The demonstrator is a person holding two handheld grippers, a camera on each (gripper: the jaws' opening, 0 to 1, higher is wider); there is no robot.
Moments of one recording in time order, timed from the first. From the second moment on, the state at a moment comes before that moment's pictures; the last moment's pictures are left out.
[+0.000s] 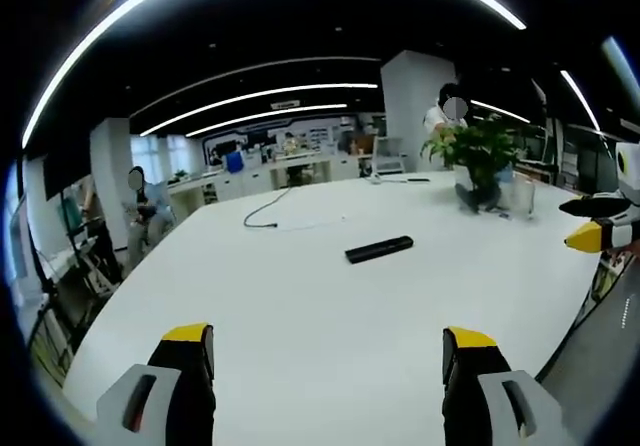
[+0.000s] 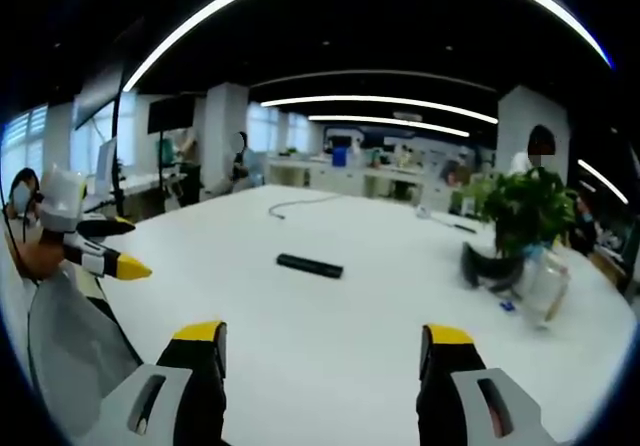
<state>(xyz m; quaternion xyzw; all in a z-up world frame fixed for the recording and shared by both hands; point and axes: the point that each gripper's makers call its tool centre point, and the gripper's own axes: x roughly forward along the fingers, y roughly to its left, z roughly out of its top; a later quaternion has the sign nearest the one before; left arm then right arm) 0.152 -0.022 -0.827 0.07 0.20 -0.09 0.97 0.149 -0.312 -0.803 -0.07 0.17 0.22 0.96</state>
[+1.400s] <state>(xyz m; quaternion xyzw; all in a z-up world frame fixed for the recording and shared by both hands) 0.152 -0.021 -0.834 0.10 0.22 -0.08 0.97 0.149 -0.312 -0.799 -0.07 0.16 0.22 0.96</state>
